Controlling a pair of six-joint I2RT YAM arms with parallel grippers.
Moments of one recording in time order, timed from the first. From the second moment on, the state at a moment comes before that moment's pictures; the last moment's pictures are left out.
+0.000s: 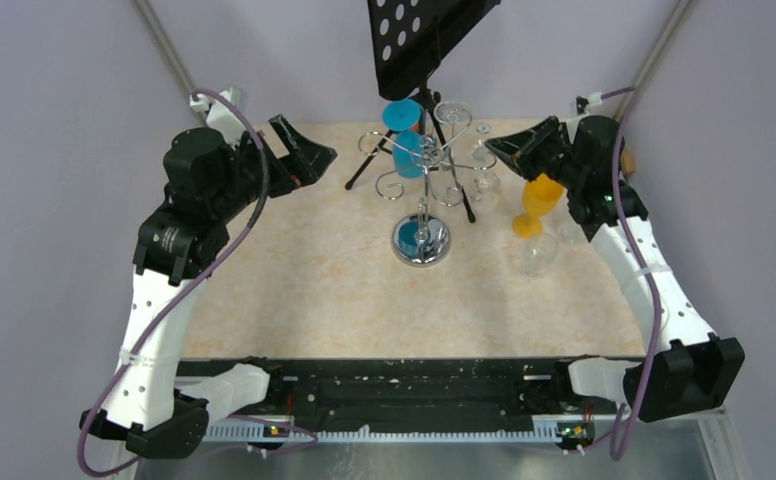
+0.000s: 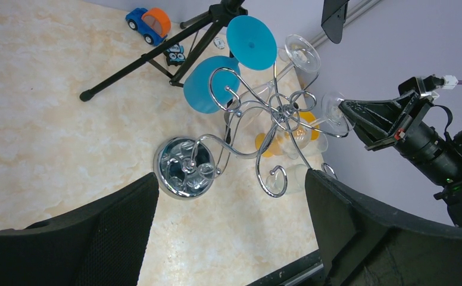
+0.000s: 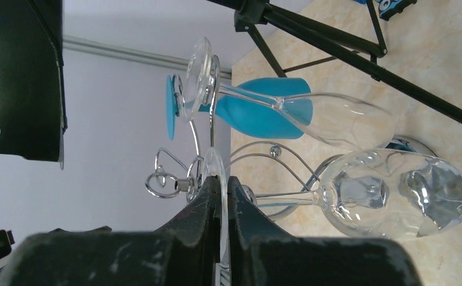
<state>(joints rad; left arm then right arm) -0.32 1.09 1.63 -0.75 0.15 -0.61 0.19 1.24 1.25 -0.22 -0.37 1.07</state>
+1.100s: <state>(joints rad) -0.32 1.07 1.62 -0.75 0.14 -0.61 0.21 1.14 1.20 -0.15 -0.42 1.23</state>
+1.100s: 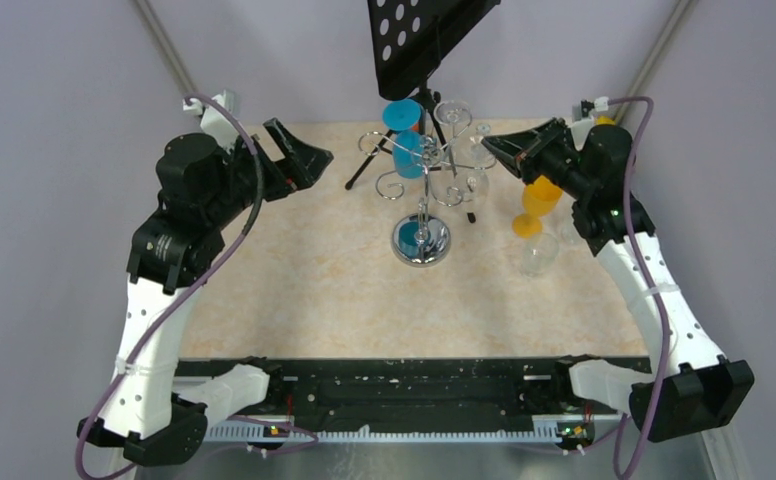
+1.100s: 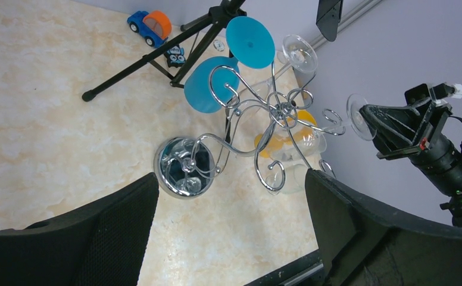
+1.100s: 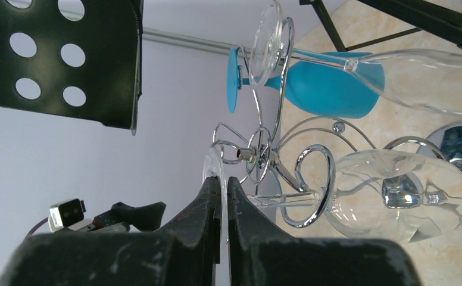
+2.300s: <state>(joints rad) -0.37 1.05 1.52 -0.52 0.62 -0.59 0.25 1.12 1.32 -0.35 -0.04 1.12</state>
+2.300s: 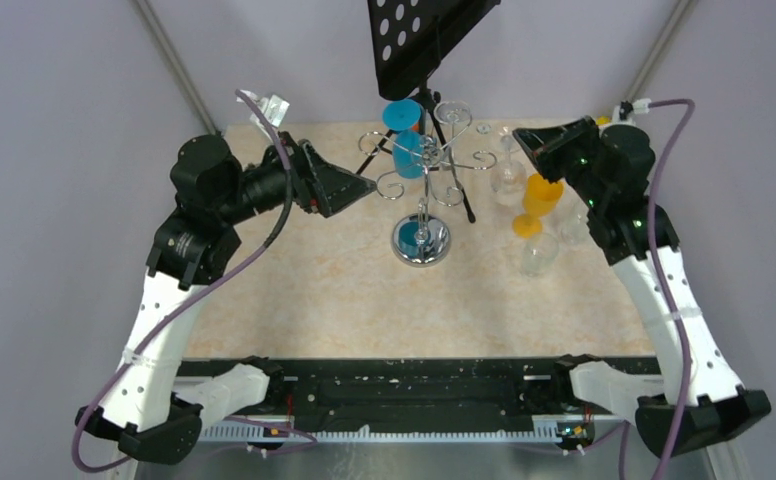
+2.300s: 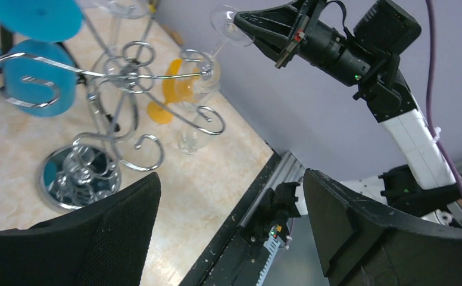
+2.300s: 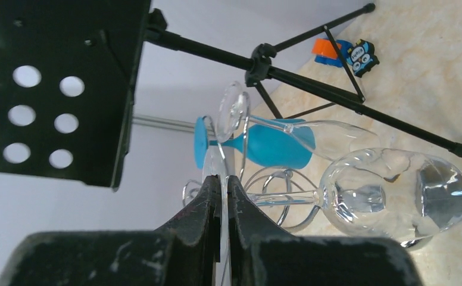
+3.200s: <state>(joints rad) -0.76 1.28 1.39 0.12 0.75 -0.13 0.25 0.83 1.35 -0.59 -0.54 1.16</state>
